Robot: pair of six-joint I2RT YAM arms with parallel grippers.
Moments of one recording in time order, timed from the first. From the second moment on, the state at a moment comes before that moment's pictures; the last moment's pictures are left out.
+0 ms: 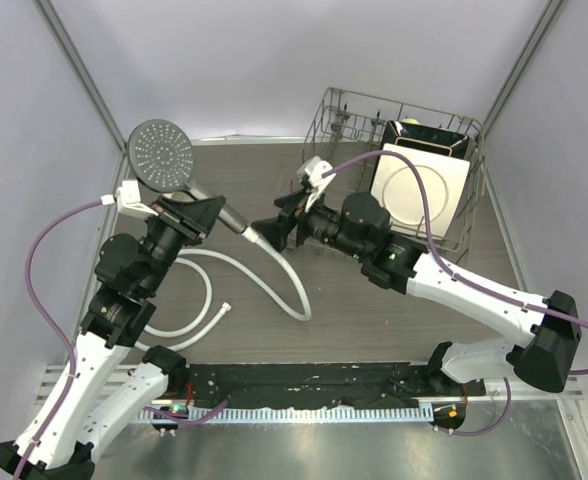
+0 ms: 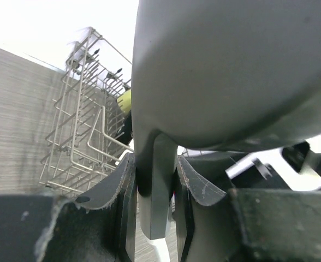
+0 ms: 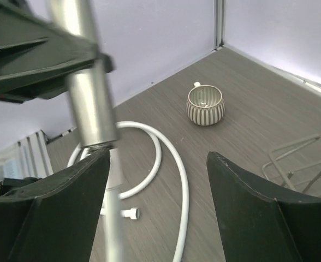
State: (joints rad) left arm -0.44 0.63 0.84 -0.07 -0.03 -0.88; right arm 0.90 1.29 1.09 0.23 -0.14 0.24
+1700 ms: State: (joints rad) left arm -0.43 0.58 0.62 0.27 0.08 -0.97; right arm 0.86 1.36 1.00 0.45 -0.48 0.36
